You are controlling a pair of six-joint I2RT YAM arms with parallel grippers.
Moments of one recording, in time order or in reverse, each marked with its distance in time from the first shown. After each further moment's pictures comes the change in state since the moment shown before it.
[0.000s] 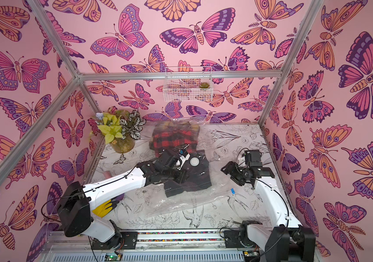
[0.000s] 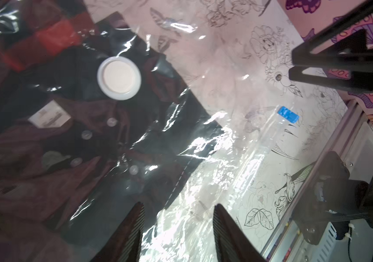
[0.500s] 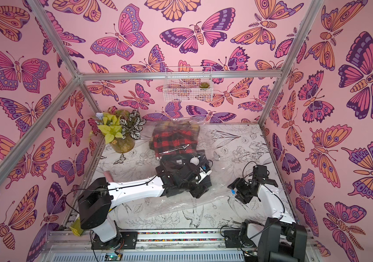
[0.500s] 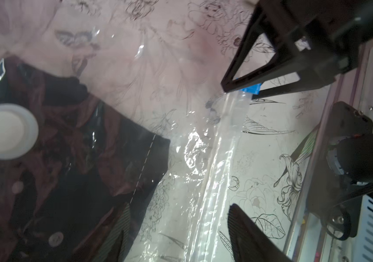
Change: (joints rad) left arm -0.220 0.160 0.037 0.180 -0.079 0.228; right arm -0.154 0.011 -0.228 -0.008 -0.098 0.005
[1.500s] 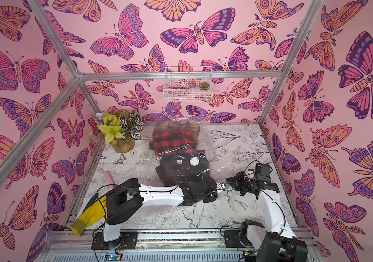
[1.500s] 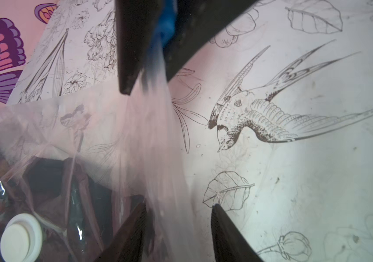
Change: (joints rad) left arm -0.119 0.268 0.086 0.235 -0.287 0.386; right arm 0.000 -0.117 0.010 0.180 -0.265 0.297
